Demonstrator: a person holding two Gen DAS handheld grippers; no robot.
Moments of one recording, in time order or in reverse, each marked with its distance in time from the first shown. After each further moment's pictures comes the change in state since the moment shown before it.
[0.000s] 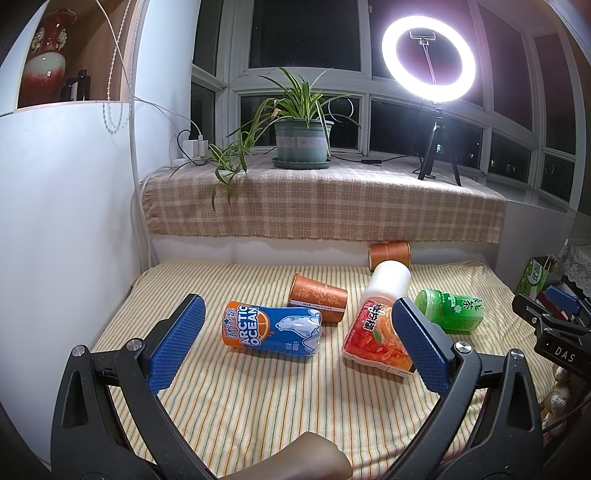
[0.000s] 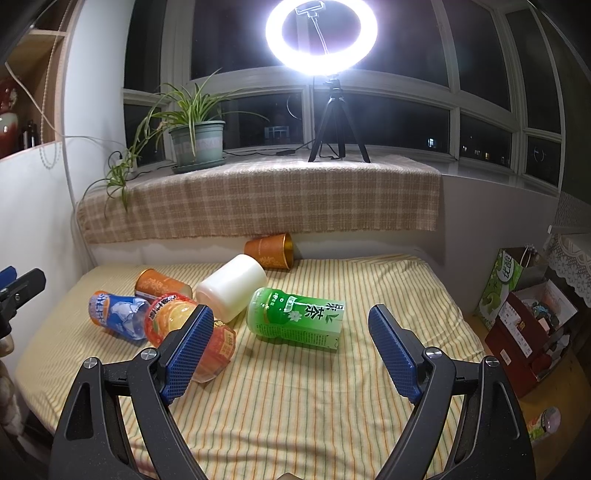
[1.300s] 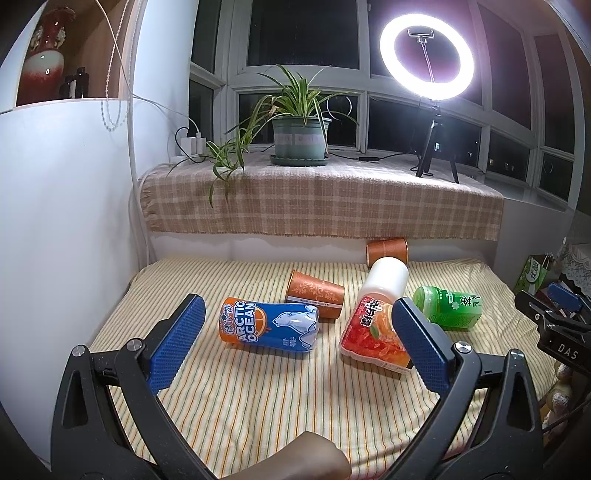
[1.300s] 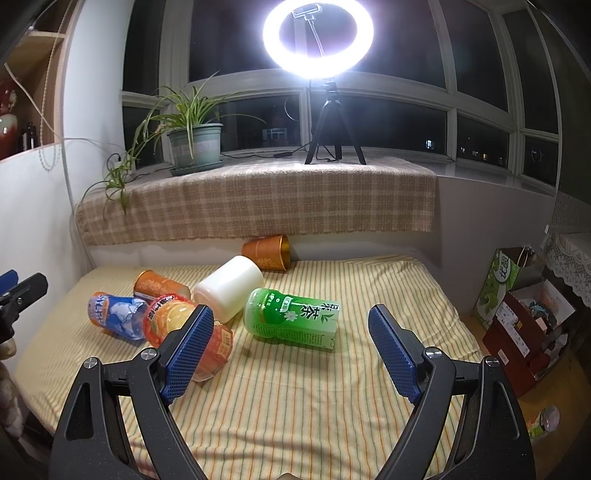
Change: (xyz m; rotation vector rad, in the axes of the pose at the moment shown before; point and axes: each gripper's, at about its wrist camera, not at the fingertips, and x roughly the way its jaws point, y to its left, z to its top) left arm 0.001 0.000 0.001 -0.002 0.006 -0.001; right arm -0.003 -0.005 -0.001 0.002 -0.004 -0.003
